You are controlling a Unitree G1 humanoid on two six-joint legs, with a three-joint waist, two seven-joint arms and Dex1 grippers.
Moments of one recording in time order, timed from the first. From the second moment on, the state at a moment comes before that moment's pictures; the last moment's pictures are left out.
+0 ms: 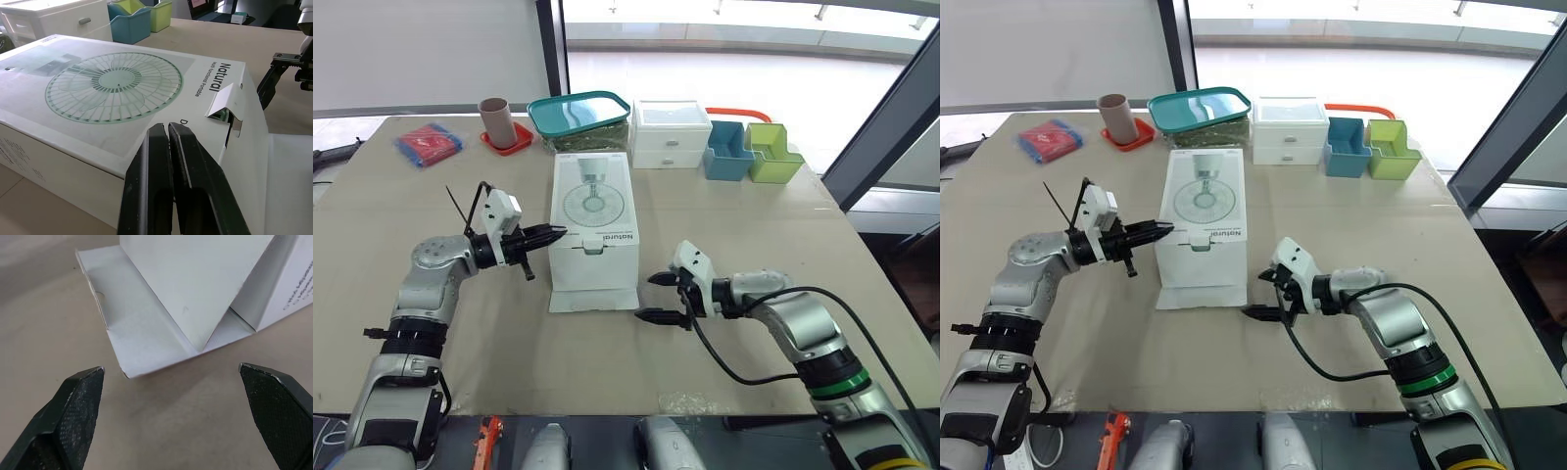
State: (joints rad) left arm -0.61 0.53 0.04 0.39 -0.35 0.10 -1.12; right arm -0.51 -0.55 0.24 -0.07 0.31 0.70 0.97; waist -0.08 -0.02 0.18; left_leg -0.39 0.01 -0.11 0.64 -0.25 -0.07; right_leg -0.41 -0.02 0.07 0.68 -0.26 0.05
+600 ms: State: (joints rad) left arm -0.61 0.52 0.04 0.39 -0.34 0.09 -1.11; right arm -0.58 -0.49 0.24 -0.02 0.34 0.74 0.96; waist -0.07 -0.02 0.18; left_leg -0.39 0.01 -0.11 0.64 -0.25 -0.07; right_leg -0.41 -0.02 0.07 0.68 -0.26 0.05
